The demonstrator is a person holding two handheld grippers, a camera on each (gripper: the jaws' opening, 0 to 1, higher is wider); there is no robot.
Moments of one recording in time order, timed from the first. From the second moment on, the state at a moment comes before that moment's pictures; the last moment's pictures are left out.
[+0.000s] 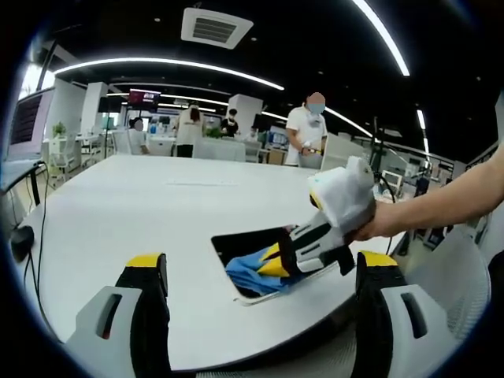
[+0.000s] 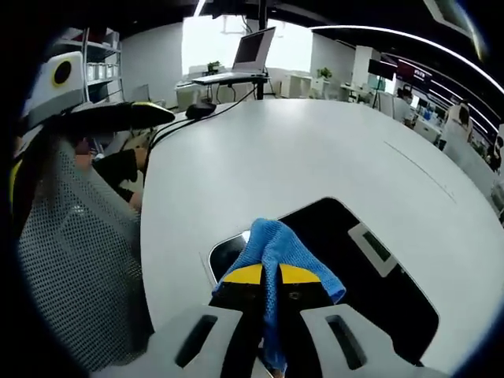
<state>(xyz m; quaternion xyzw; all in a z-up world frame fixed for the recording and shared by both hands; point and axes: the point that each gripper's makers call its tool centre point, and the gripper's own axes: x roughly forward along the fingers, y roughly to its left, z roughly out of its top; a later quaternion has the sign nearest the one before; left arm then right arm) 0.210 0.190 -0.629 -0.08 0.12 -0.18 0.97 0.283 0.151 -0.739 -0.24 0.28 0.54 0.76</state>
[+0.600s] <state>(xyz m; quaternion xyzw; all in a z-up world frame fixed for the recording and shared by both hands) 0.209 0.190 -0.630 -0.07 0.12 -0.18 0.97 0.276 0.168 -0.736 -0.22 0.25 0.54 0.77</state>
